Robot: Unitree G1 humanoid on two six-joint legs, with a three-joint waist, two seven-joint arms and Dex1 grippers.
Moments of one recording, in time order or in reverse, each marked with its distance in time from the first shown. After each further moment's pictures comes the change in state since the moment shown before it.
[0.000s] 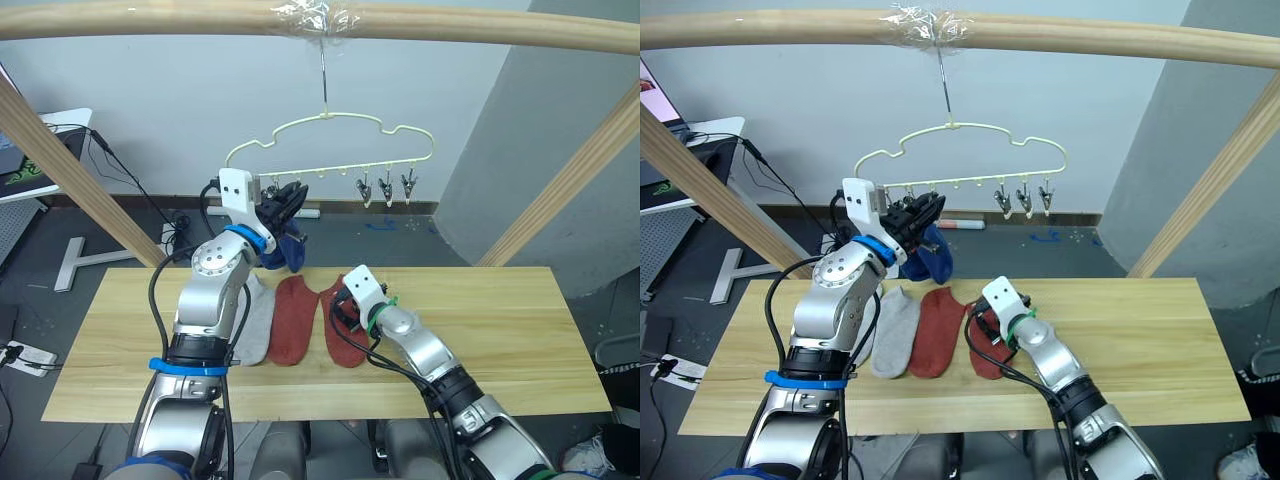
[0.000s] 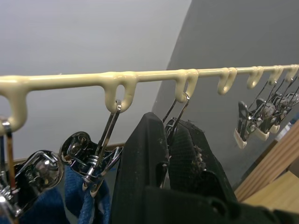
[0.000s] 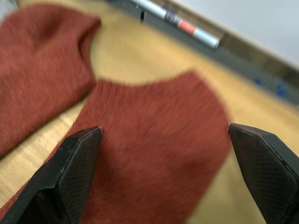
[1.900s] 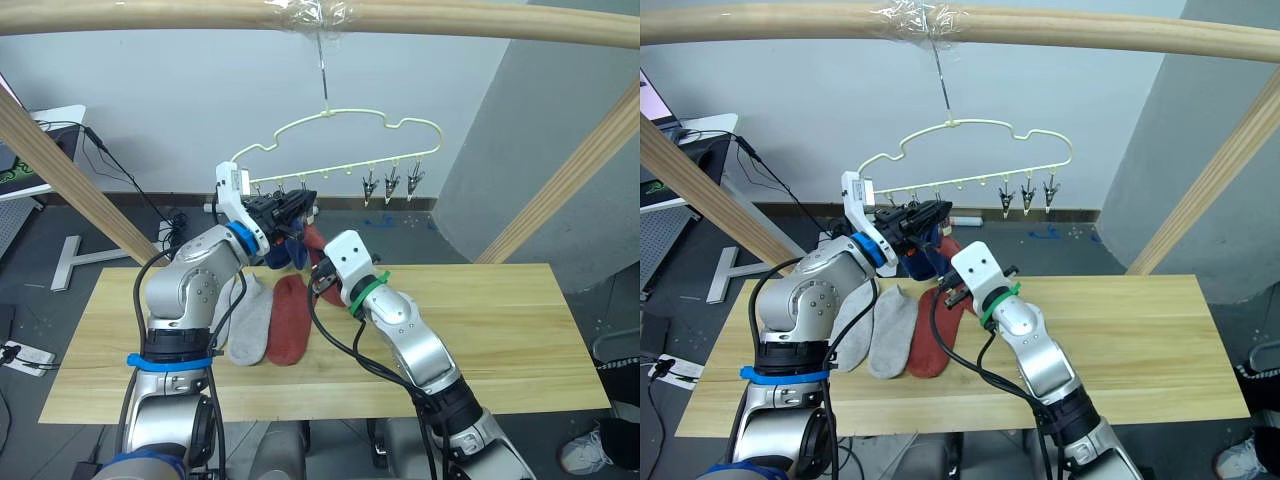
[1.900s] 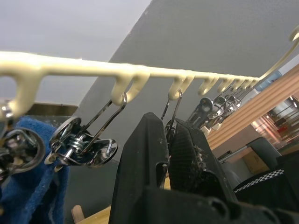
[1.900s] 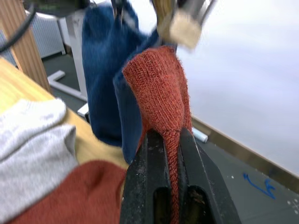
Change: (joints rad) left arm -0.031 0.043 0.095 -0.088 -0.338 0.406 -0.059; right arm 0.048 0.084 0.011 -0.512 -0.113 0.020 0.041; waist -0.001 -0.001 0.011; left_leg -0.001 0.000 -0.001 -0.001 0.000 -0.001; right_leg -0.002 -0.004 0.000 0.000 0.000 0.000
